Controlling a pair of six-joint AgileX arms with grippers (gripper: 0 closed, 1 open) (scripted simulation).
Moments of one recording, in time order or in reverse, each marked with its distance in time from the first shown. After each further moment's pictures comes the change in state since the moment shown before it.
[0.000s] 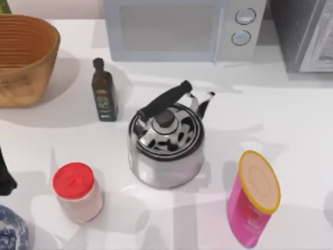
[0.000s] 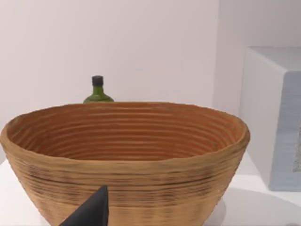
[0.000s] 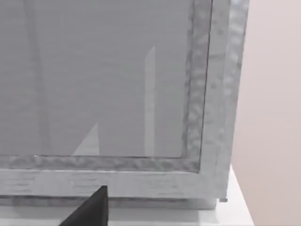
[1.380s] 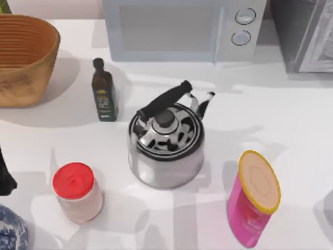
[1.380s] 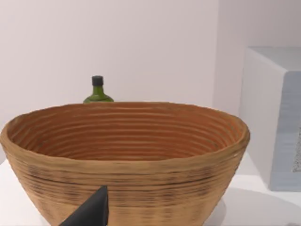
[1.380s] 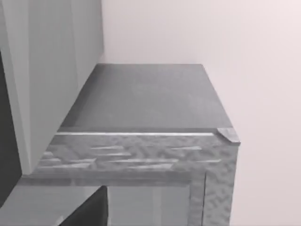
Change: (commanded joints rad) left arm 0.000 0.000 0.000 0.000 0.000 0.000; right arm -0.010 -0.202 1.314 -1.531 -0.012 0.000
